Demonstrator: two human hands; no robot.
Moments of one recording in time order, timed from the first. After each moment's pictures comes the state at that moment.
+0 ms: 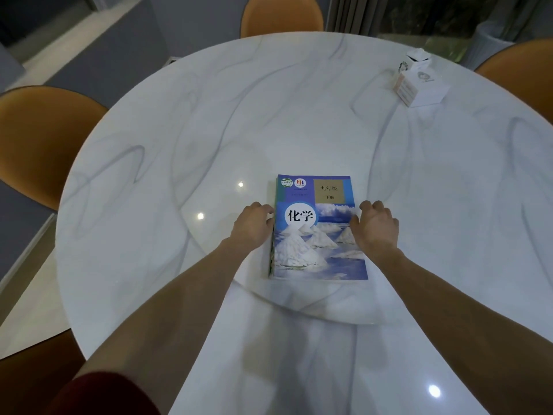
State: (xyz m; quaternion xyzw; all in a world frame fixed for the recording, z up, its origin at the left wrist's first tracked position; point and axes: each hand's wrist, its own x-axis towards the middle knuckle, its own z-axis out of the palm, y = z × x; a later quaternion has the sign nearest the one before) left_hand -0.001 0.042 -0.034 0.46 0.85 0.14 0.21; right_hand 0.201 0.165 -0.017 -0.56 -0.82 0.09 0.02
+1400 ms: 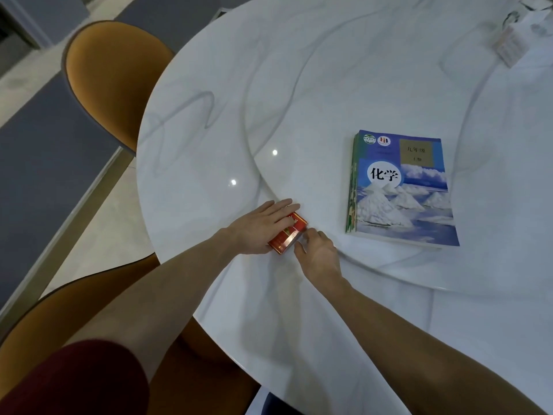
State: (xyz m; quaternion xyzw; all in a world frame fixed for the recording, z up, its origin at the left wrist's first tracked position) left_hand -0.080 -0.137 -0.084 0.74 0.66 -0.04 0.10; right_hand 0.084 -0.074 -0.081 -0.43 -0.84 0.33 -0.01
